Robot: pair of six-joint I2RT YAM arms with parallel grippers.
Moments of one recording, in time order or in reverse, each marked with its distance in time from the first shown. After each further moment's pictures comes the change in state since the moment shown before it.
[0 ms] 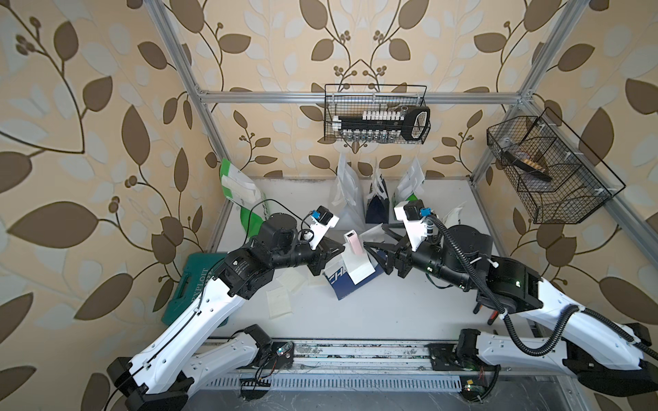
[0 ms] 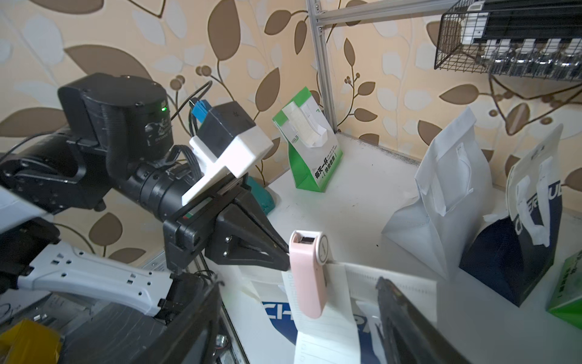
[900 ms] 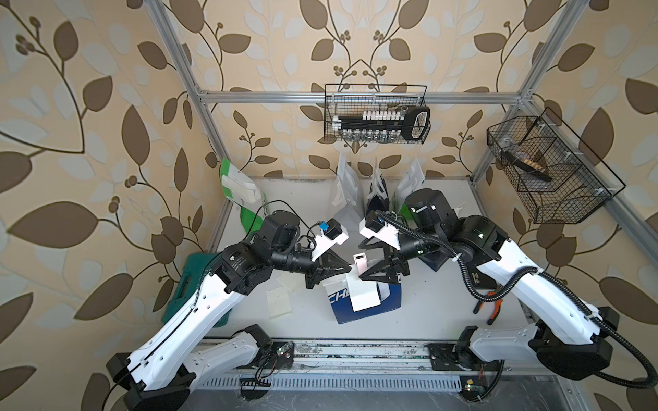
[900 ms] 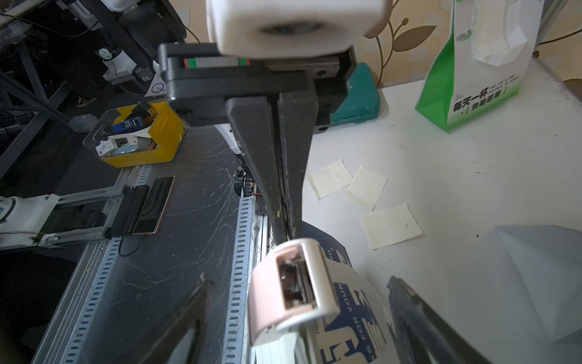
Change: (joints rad) left arm -0.021 0.027 0.091 -0.161 0.254 0.160; right arm -0.245 0.297 0.226 -0.403 -0.796 -0.525
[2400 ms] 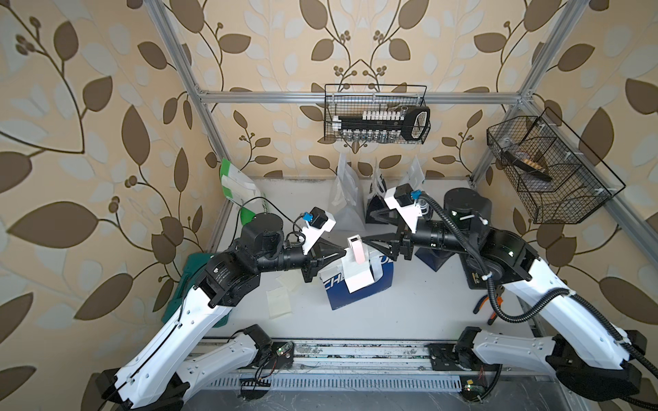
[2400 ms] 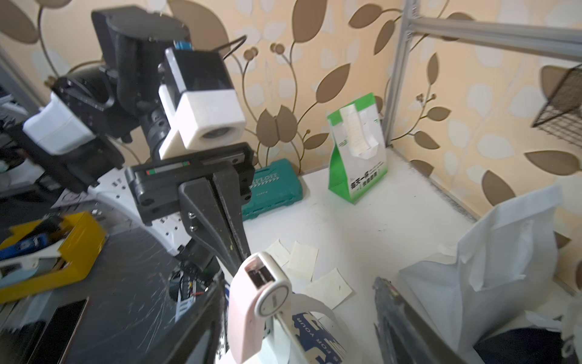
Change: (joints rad) left arm 0.000 -0.090 -0.018 0.163 -0.212 -0.184; right arm 0.019 -0.213 -0.136 0.439 0.362 0.295
